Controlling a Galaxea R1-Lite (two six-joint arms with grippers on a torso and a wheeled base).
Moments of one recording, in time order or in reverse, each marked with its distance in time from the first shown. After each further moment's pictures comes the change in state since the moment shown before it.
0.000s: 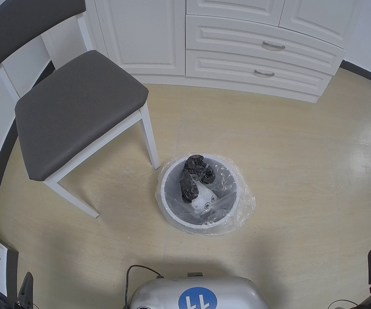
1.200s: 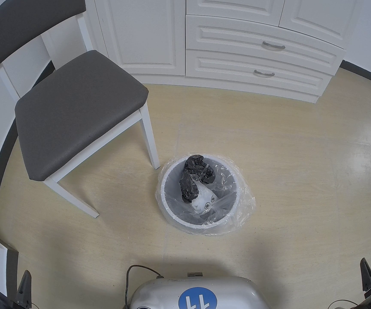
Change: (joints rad) left arm 0.000 0.001 0.000 -0.022 0.005 0.006; right arm 0.001 0.002 0.000 0.068 0.073 0.036
